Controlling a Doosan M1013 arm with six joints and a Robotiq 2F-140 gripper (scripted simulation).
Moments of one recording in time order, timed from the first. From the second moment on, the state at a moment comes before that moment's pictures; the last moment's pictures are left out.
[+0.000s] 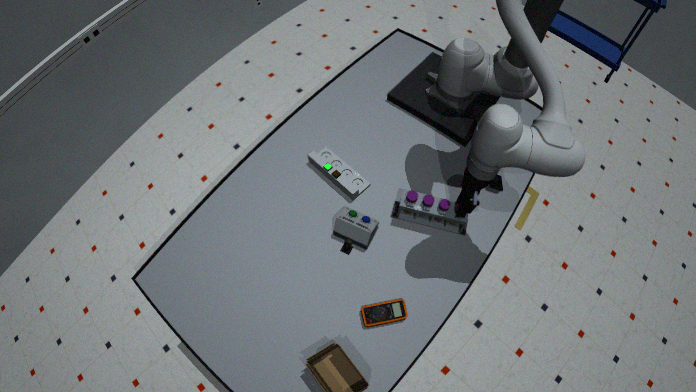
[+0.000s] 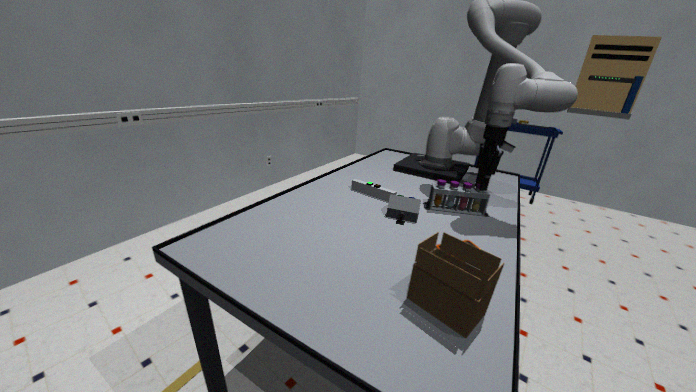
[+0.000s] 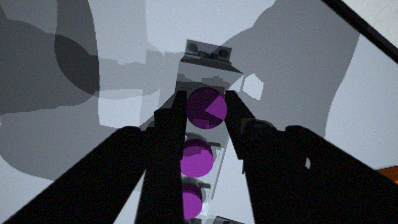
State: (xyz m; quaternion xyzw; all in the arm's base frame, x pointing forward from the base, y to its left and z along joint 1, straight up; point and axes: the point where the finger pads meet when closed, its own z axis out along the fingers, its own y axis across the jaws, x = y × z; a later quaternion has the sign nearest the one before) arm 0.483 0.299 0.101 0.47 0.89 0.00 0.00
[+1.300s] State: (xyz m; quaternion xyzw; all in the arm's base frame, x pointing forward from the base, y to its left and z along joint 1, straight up) arm 0.483 0.299 0.101 0.64 0.77 0.00 0.00
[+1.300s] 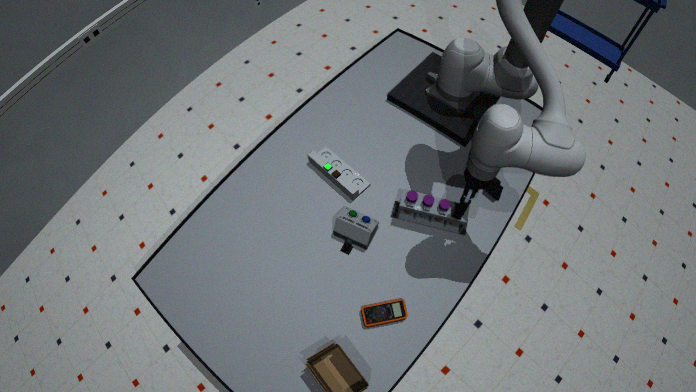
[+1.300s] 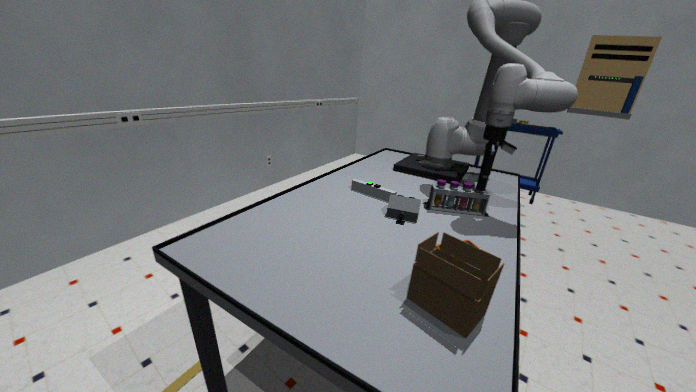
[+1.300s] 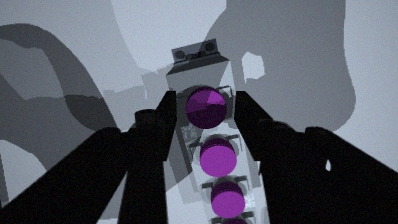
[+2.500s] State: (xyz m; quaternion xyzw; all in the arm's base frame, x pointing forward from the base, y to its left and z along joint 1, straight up) arm 0.483 0.299 0.103 0.31 0.95 0.00 0.00
